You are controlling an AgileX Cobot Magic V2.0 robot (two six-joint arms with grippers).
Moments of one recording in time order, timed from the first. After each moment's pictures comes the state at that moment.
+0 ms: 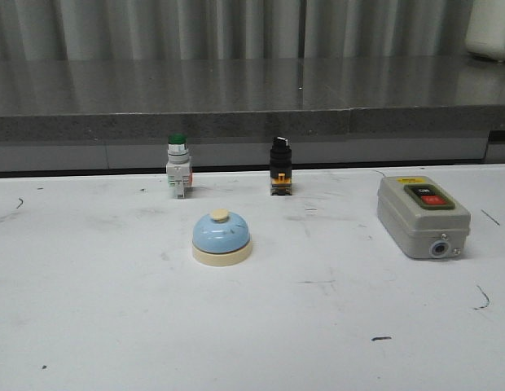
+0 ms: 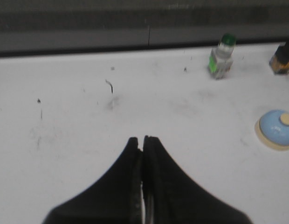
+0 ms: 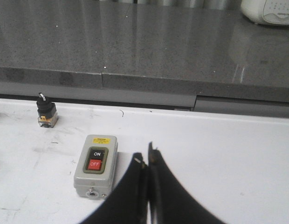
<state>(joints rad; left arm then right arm) -0.10 0.61 -0.51 -0.06 0.44 0.00 0.04 0.43 -0.47 0.04 0.35 -0.04</state>
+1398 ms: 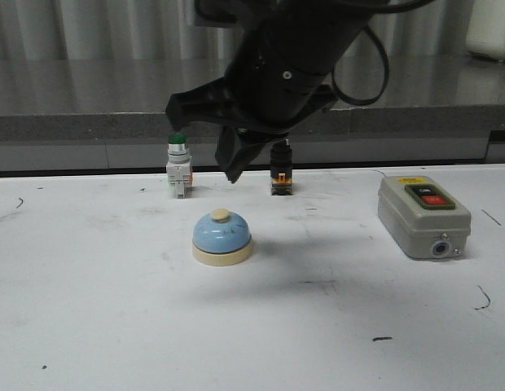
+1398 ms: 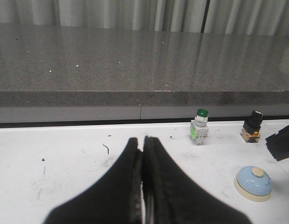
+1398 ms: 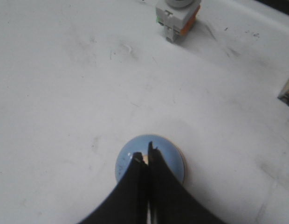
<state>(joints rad) -0.10 0.17 -0.36 -0.09 0.40 0.00 0.63 1.84 -1.31 0.16 0.37 -0.04</state>
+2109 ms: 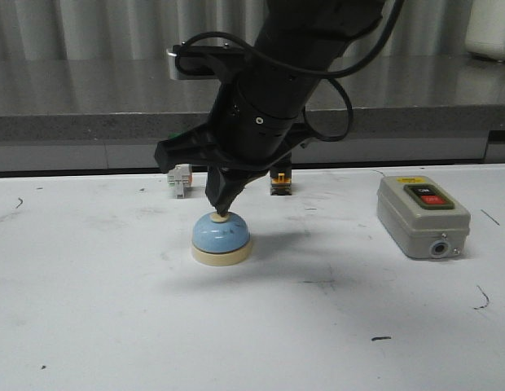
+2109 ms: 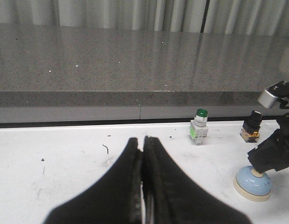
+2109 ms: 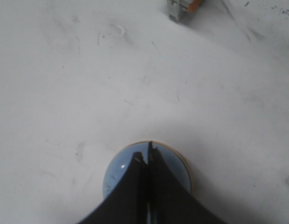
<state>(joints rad) -0.10 0.17 -0.36 -0.09 0.40 0.00 0.64 1.97 -1.40 0.16 0.40 -0.04</state>
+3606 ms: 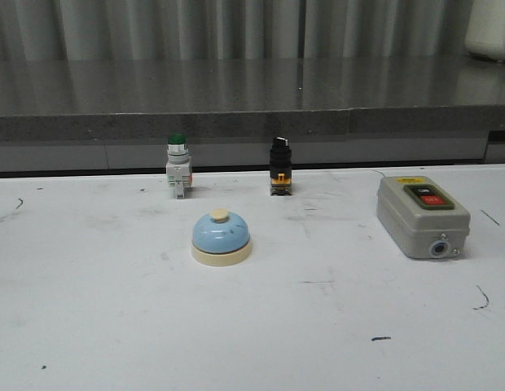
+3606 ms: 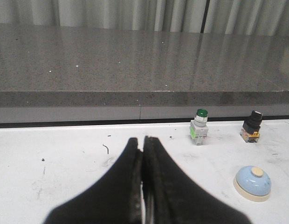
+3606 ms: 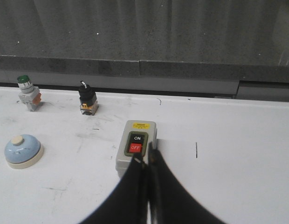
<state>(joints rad) -0.10 0.17 -0.36 -0.09 0.40 0.00 0.14 0.35 -0.38 0.14 0.34 -0.04</state>
